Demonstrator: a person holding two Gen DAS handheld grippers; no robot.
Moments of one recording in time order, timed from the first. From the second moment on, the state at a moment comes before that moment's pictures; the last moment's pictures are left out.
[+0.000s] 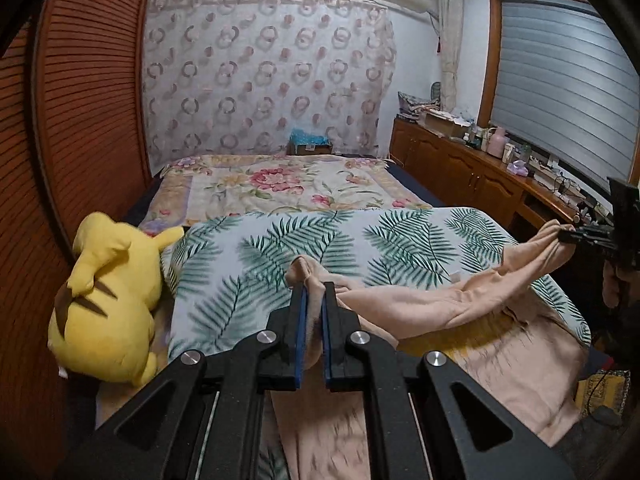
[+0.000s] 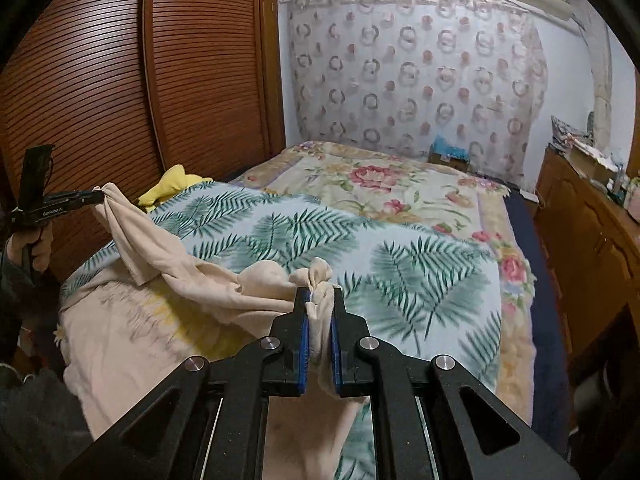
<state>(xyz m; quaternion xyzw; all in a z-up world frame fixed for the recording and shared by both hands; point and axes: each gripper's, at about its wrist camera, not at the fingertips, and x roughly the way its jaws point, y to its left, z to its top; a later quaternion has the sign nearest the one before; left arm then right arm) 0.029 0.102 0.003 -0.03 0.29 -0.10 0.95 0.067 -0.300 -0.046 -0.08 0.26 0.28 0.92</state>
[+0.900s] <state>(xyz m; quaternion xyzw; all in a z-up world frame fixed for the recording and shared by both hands) -0.024 0.105 -0.035 -0.04 0.35 -0.08 0.93 0.015 -0.331 -0.082 -0.08 0.38 0.26 0.88</state>
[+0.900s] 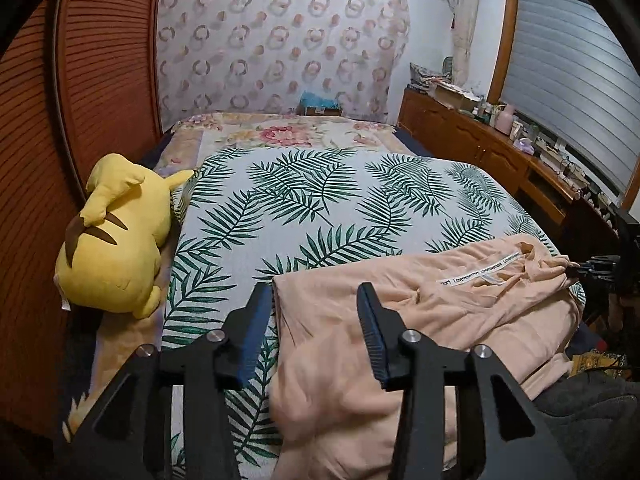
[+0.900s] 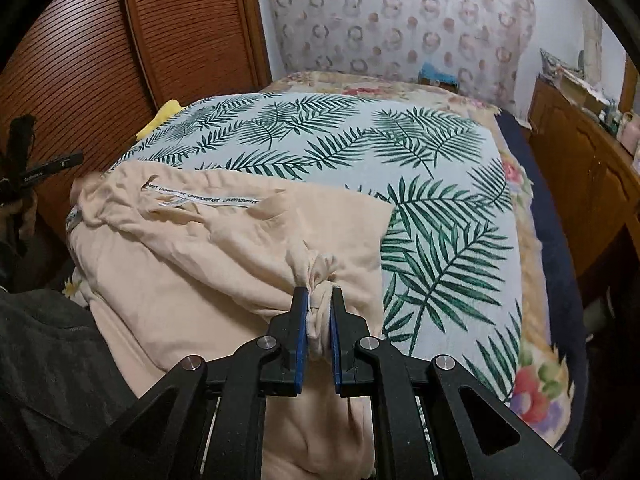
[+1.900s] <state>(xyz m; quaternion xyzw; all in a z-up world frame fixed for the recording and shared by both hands) 0.061 0.104 -0.103 0.02 0.43 -0.07 0.90 0.107 -0.311 -0.125 -0.08 0.39 0.22 0.89</state>
